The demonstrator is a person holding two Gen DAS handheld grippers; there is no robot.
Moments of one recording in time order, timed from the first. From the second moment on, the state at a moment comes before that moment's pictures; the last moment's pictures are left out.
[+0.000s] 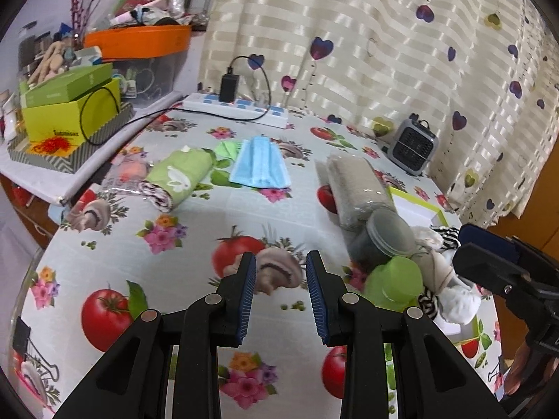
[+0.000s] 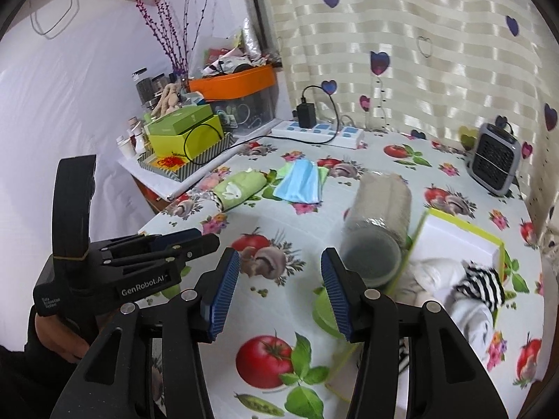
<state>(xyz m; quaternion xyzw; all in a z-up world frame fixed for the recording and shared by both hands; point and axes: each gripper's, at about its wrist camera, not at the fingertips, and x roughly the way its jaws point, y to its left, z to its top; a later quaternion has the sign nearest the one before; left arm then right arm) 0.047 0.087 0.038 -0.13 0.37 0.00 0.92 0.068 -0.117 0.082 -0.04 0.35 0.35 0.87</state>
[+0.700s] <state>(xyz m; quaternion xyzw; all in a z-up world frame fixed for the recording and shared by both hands) 0.068 0.162 0.030 -0.14 0.37 0.05 0.92 0.132 -0.031 0.073 -0.08 0.39 0.36 0.84</state>
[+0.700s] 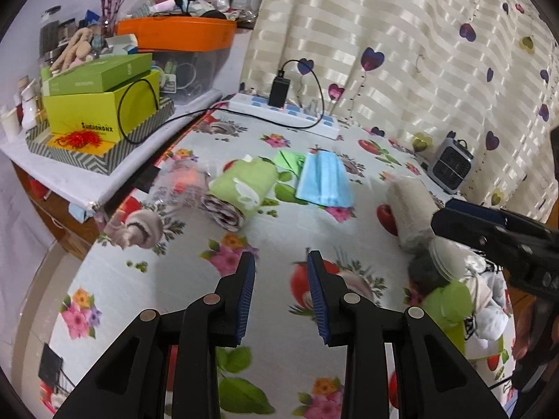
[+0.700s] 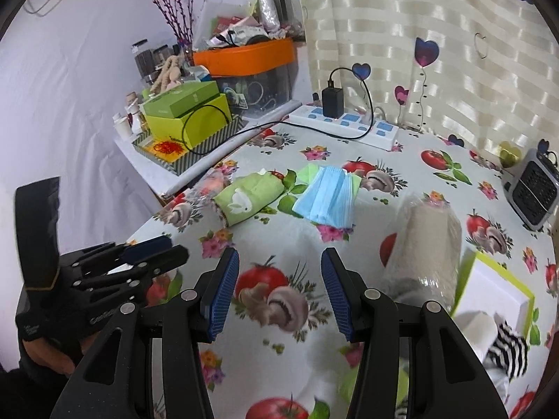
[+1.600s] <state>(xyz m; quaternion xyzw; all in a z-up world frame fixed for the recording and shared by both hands) 0.191 0.221 0.003 -0.10 0.38 0.05 0.92 0.286 0.047 -0.008 -0.05 0.53 0.27 0.80</state>
